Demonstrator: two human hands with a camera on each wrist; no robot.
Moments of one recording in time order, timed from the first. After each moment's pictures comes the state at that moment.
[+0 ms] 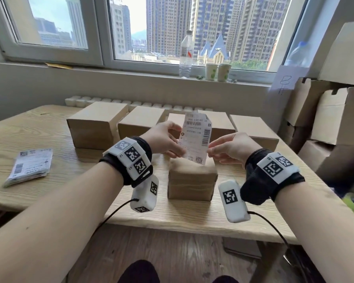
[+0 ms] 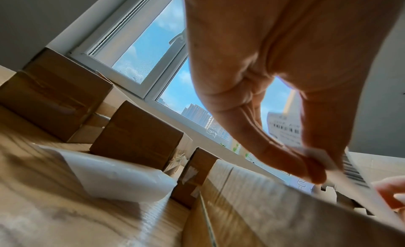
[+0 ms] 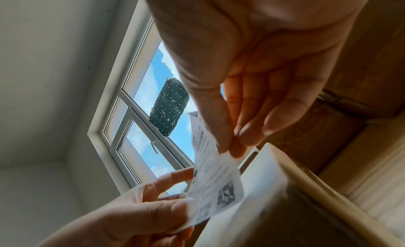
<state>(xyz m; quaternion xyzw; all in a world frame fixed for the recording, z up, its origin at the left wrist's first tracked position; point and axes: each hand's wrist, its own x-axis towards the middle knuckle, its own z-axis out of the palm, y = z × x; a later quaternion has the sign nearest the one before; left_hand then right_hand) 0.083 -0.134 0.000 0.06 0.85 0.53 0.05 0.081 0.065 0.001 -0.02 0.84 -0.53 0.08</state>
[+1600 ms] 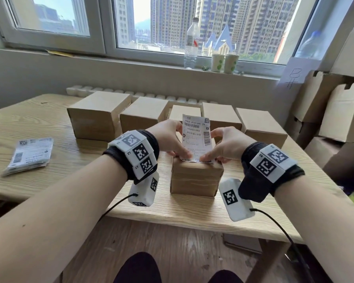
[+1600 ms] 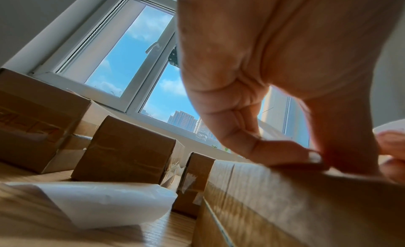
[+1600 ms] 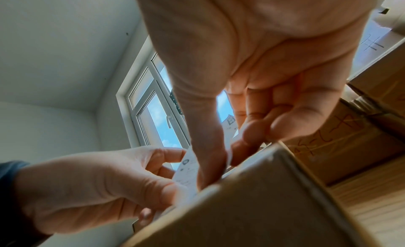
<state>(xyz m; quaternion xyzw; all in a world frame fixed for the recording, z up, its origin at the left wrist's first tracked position) 0.080 -0.132 -0.006 0.07 0.91 0.40 0.07 0.073 0.044 -0.001 -0.06 0.92 -0.37 0.12</state>
